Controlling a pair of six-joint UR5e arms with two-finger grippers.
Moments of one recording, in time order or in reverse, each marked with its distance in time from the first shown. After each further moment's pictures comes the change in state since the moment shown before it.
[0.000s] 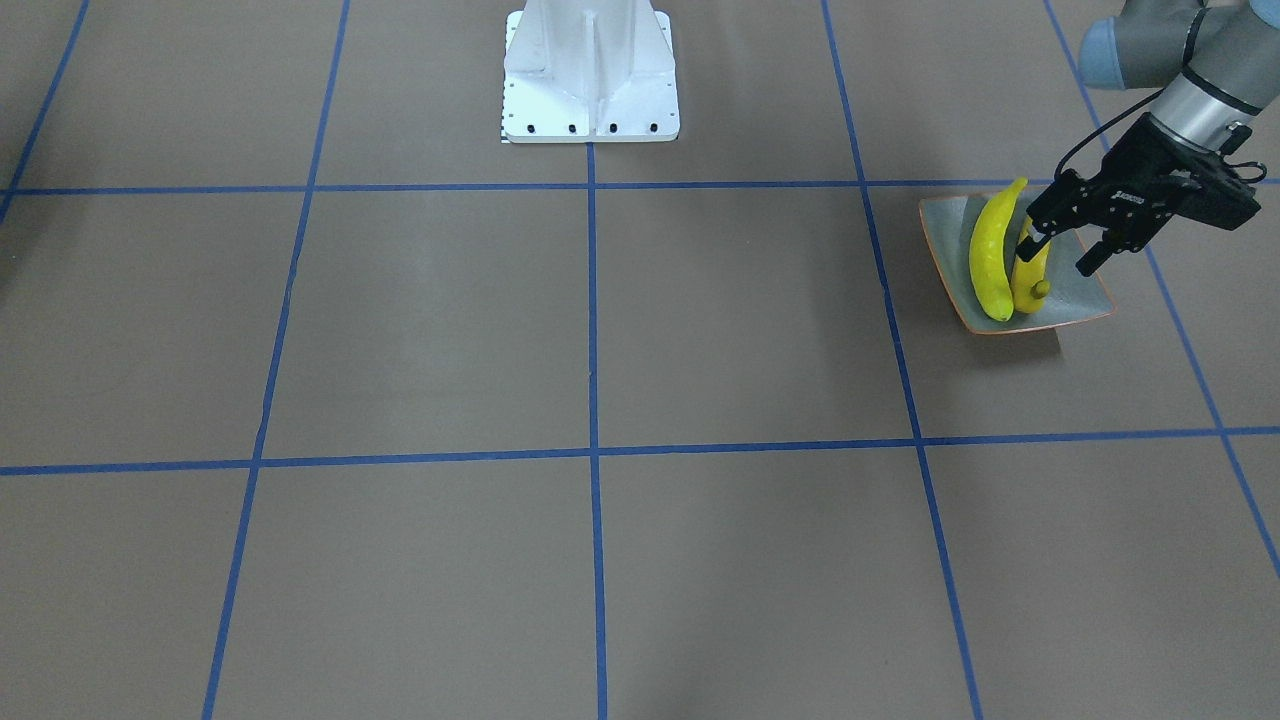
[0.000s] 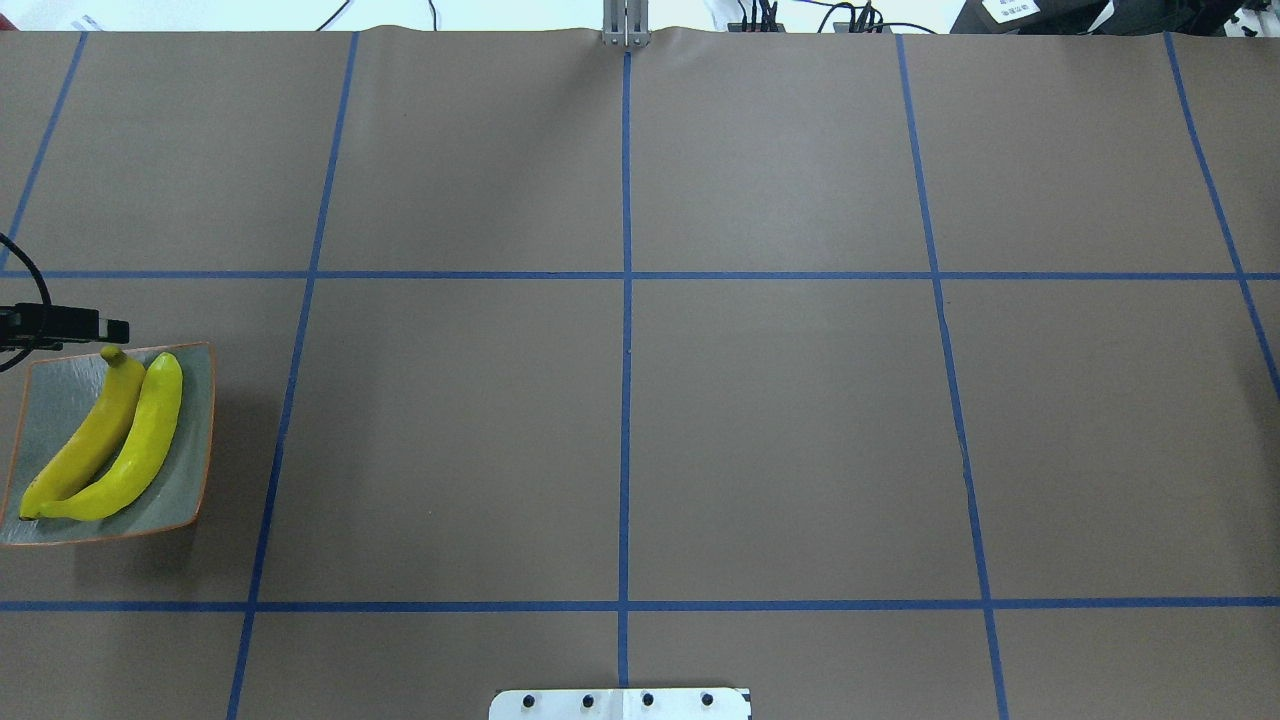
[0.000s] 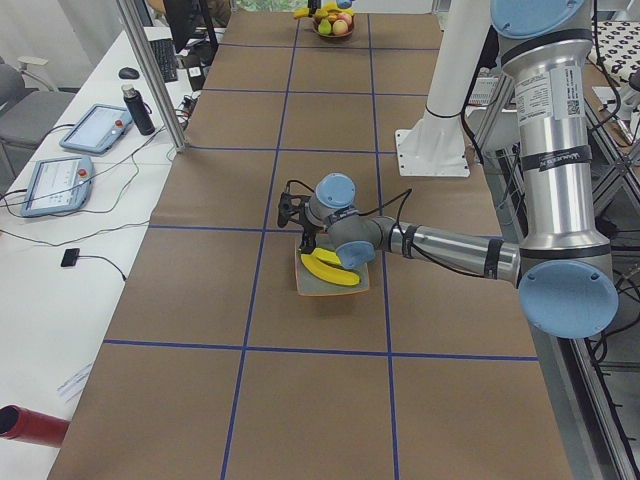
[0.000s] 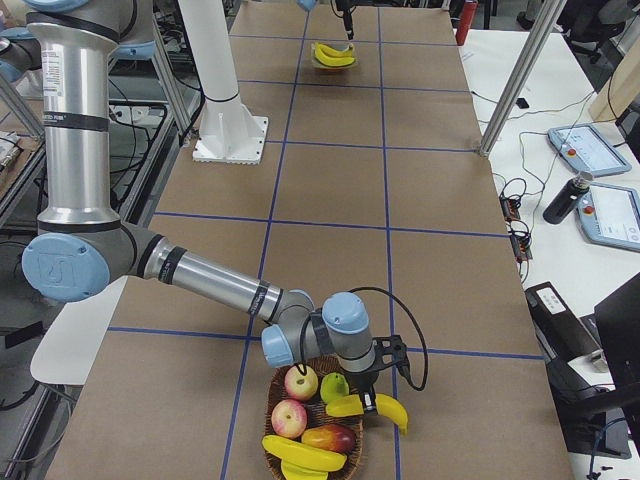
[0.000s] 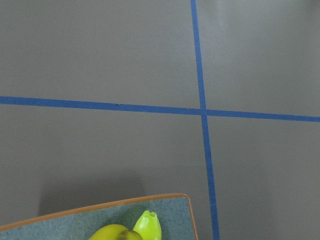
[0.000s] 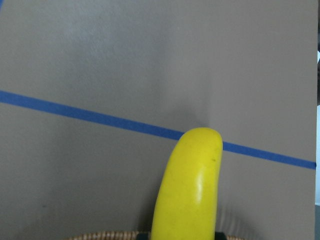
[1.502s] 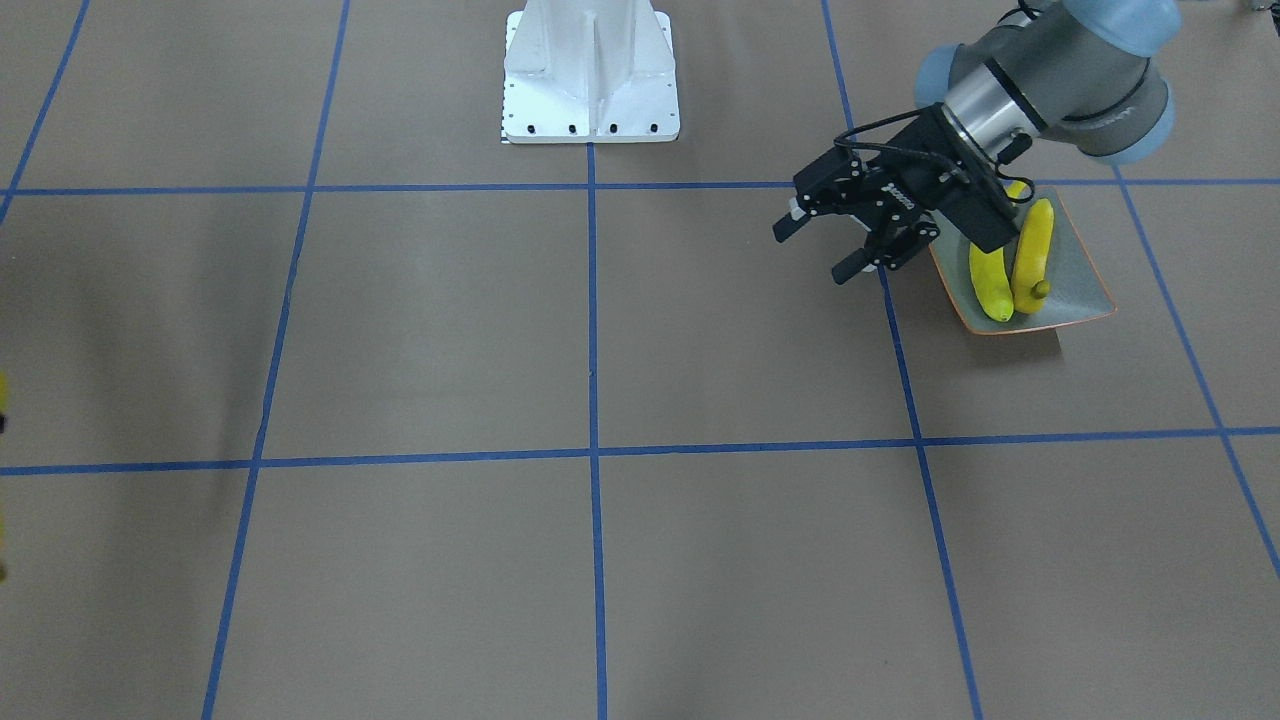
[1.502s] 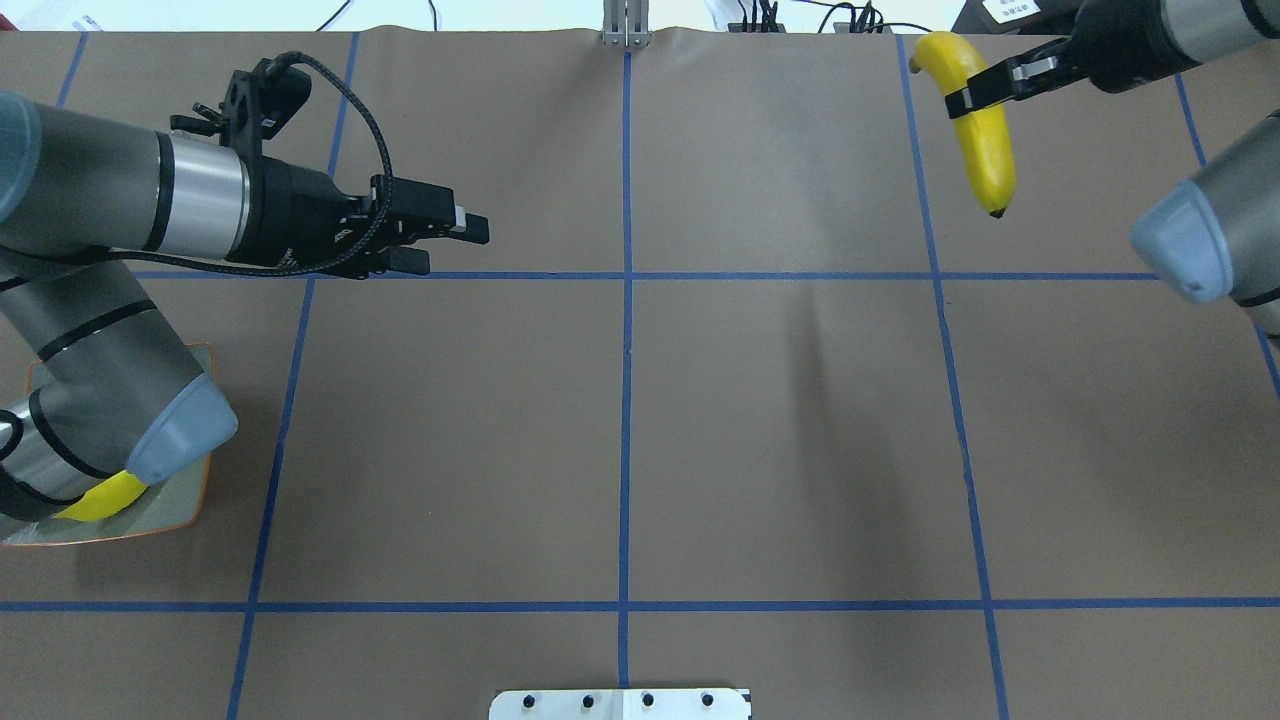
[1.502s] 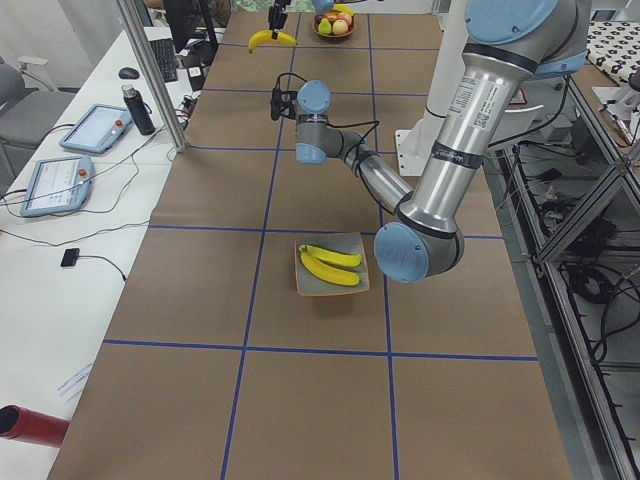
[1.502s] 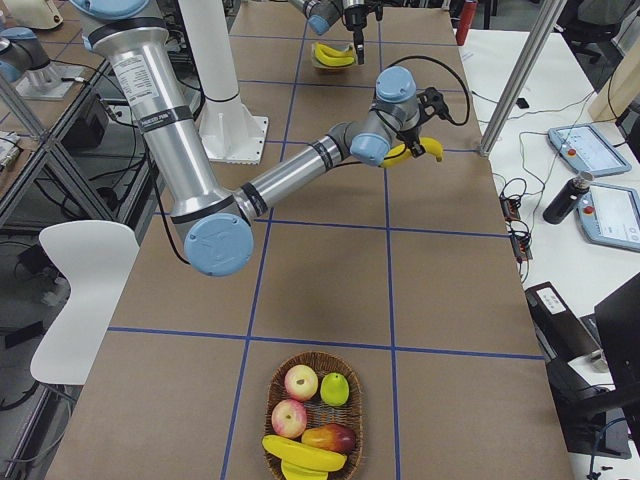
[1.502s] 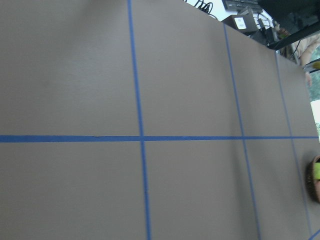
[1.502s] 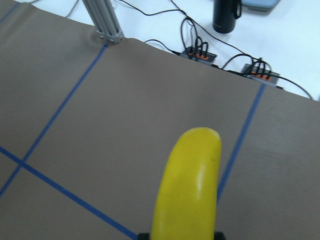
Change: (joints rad) left arm 0.208 -0.598 0.040 -0.002 0.033 -0.497; right arm -0.415 0.429 0.526 -0.122 0.288 0.651
